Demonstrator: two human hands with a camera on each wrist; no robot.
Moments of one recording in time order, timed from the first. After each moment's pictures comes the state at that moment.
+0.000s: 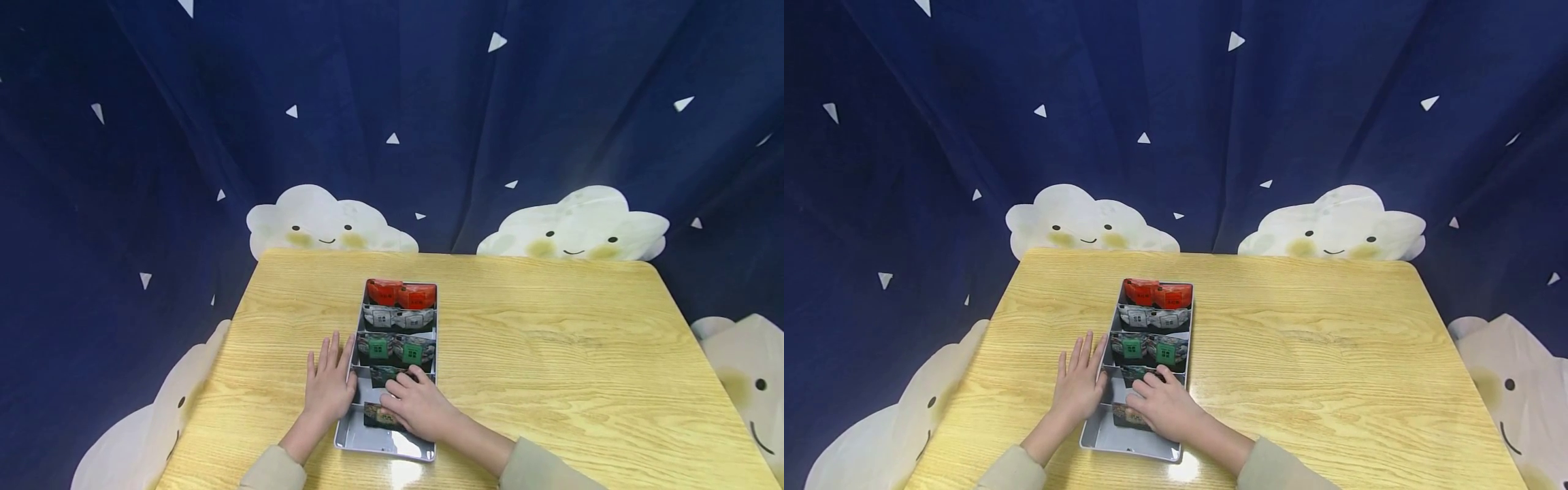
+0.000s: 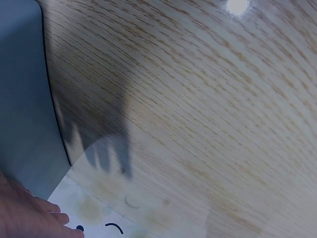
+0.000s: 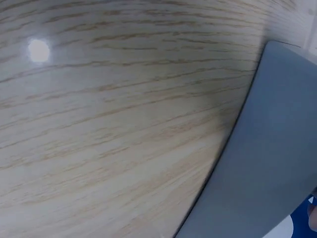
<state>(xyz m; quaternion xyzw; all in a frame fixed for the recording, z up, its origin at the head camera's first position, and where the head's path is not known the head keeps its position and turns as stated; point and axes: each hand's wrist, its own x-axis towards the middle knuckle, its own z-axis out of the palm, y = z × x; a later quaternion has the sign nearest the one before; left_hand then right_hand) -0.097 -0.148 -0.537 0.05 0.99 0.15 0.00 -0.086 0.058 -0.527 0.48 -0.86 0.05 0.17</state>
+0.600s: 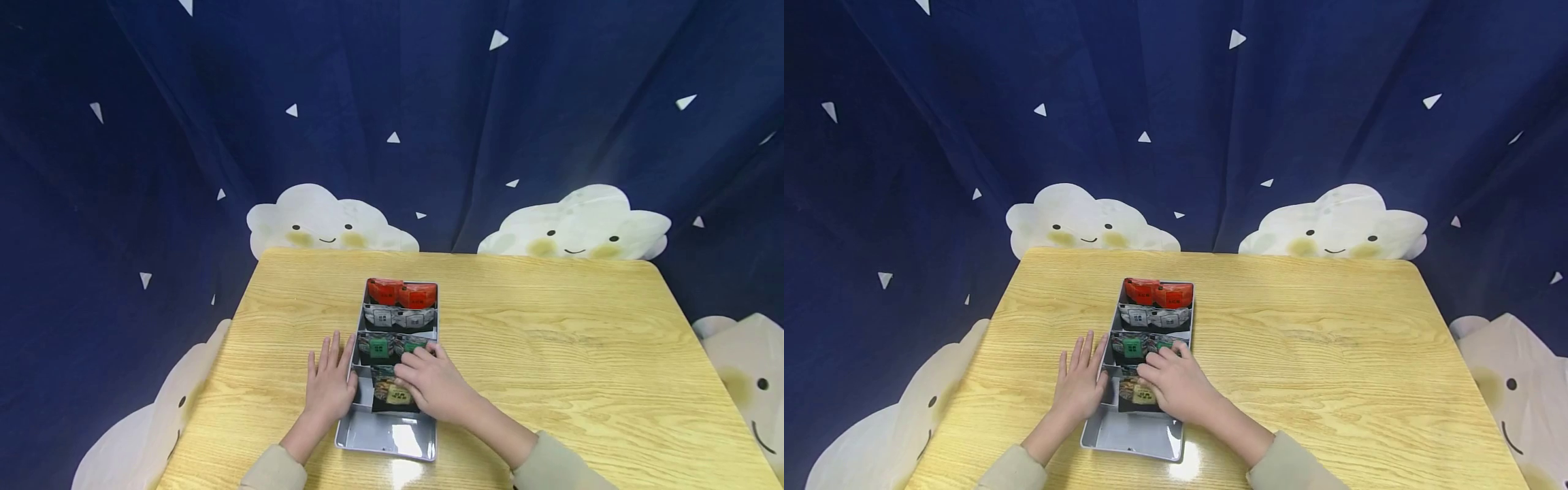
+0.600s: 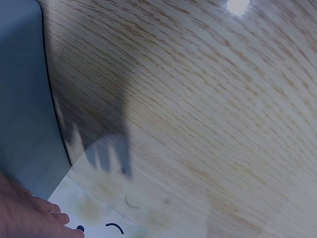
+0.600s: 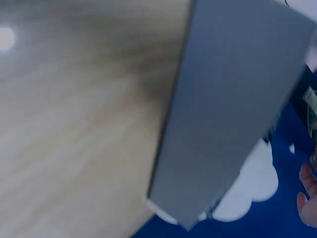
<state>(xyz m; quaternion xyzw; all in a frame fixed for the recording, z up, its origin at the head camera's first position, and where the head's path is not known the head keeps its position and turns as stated) -0.096 -0.147 -0.535 0.05 0.99 0.14 0.00 -0.101 0.076 -0.475 0.42 -0.89 0.14 0.13</state>
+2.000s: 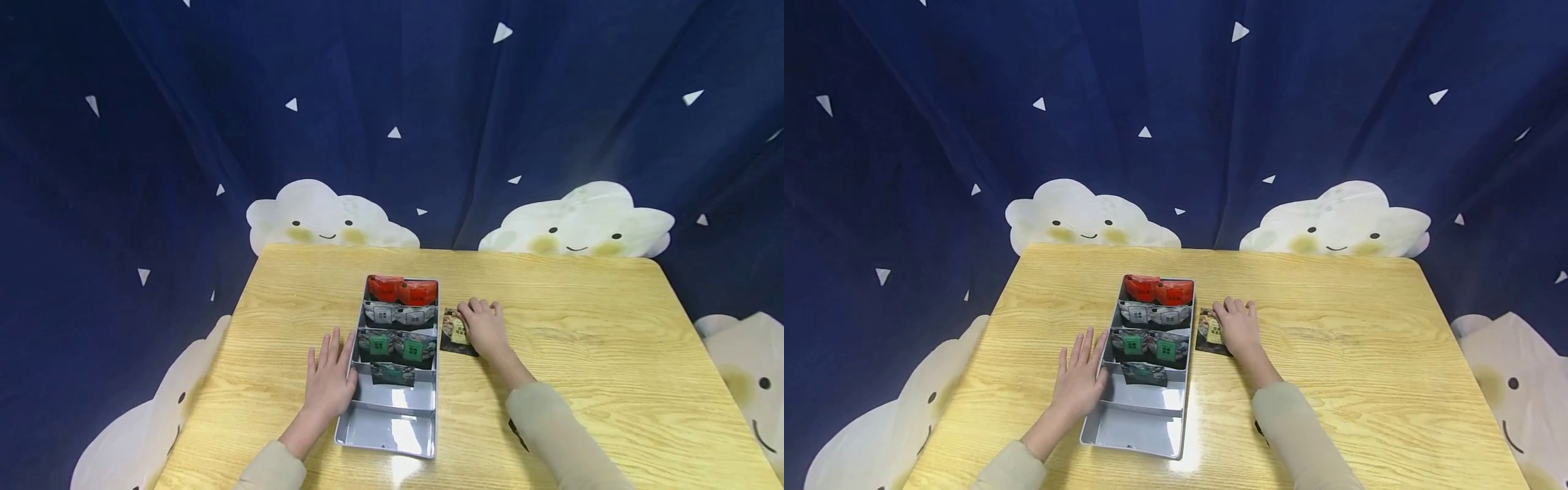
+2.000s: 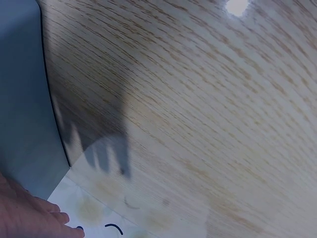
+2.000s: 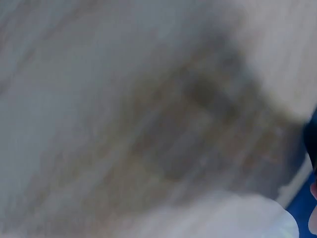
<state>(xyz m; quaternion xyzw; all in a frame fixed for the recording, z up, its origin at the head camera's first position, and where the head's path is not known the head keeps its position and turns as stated) -0.098 -0.149 -0.538 0.05 0.99 0.15 0.01 -0.206 0.165 -0.573 0.17 -0.98 0.09 0.11</state>
